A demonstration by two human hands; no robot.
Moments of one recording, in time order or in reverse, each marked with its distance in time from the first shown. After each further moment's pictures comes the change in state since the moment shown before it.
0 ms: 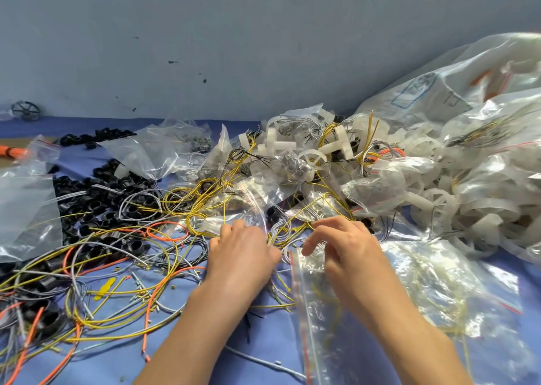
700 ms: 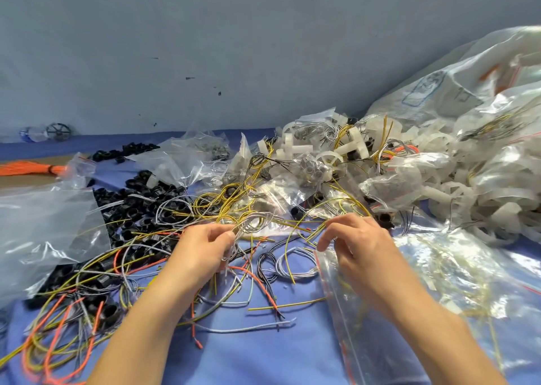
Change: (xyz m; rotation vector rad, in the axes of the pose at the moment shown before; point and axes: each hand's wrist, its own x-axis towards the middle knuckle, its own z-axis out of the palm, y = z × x) left_hand -0.014 -0.094 -0.030 -0.900 0.069 -0.119; right_hand -0.005 -0.017 0.006 -0.065 0.006 -0.034
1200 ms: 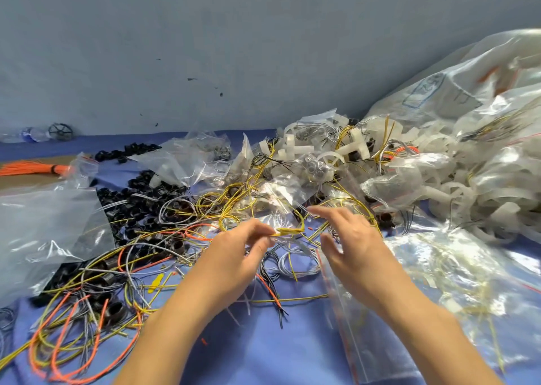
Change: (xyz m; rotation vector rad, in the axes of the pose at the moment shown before) left_hand -0.017 0.002 0.016 0.291 -0.128 0.496; right_hand 0.003 -0.013 0.002 0.008 -0.038 -0.063
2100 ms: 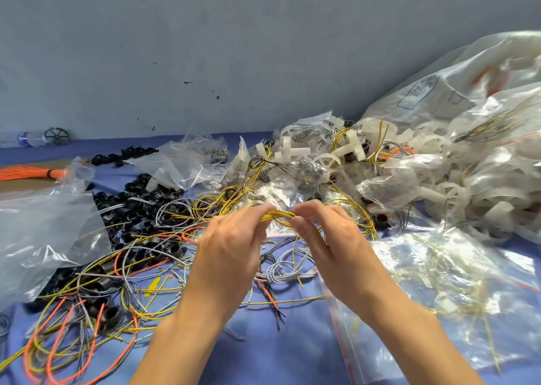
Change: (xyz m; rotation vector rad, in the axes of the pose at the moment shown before) left_hand -0.003 0.035 -0.003 0.301 0.296 0.212; right_hand 0.004 -0.028 0.001 0.292 0.162 -0.130
